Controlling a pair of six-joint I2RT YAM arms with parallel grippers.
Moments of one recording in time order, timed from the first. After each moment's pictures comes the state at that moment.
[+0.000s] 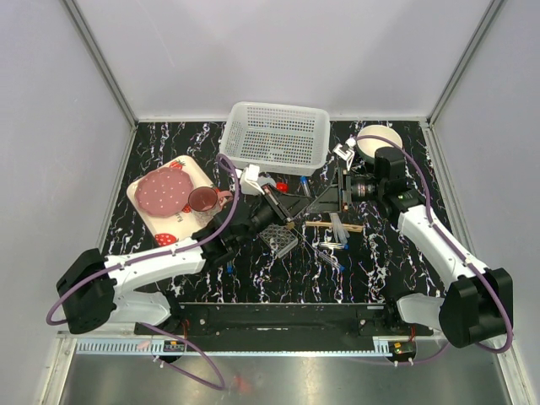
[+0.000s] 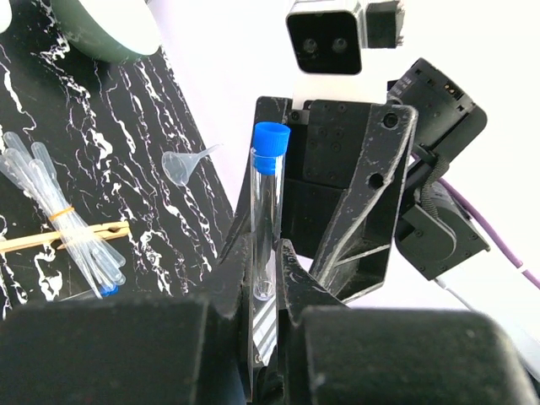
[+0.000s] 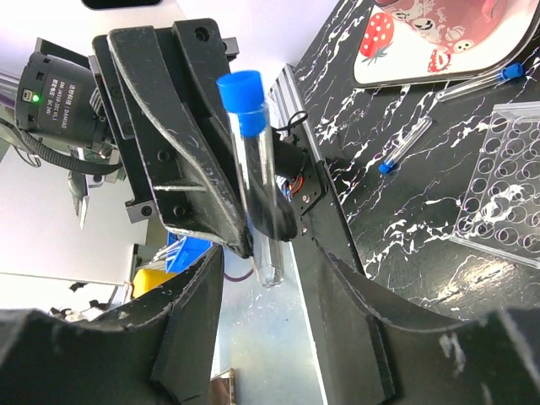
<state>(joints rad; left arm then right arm) -1.00 1.25 0.73 0.54 -0.15 -1.04 0.27 1.23 0.90 -0.07 -1.22 0.61</state>
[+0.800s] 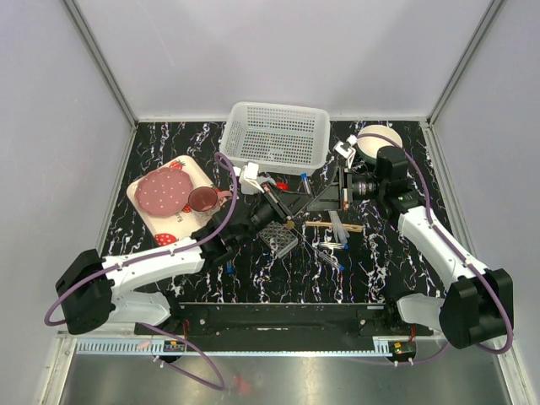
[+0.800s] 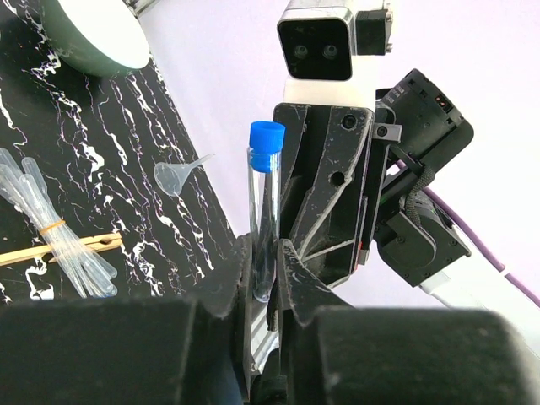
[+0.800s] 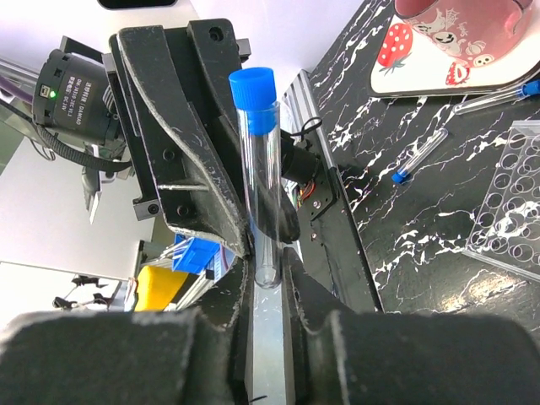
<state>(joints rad) -1.01 1.24 0.75 0.55 -0.17 -1.02 0.27 1.23 0.89 0.04 -1.25 0.70</state>
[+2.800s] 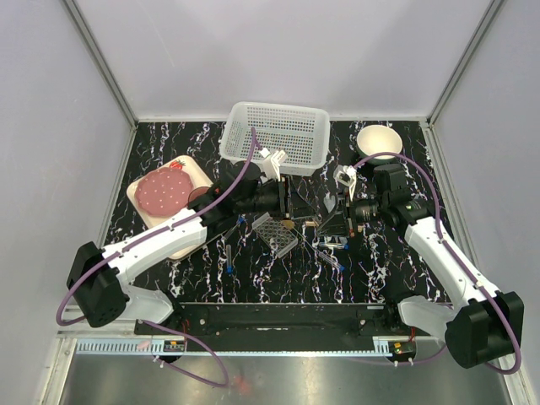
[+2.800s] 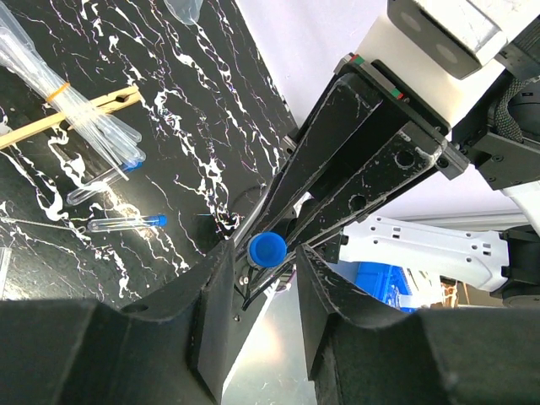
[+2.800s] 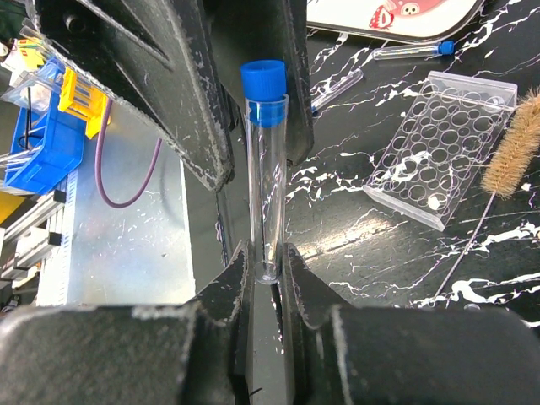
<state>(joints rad) -0.84 1.34 1.07 -0.06 0.43 -0.86 0.28 1.11 0.87 -0.52 -1.14 -0.14</state>
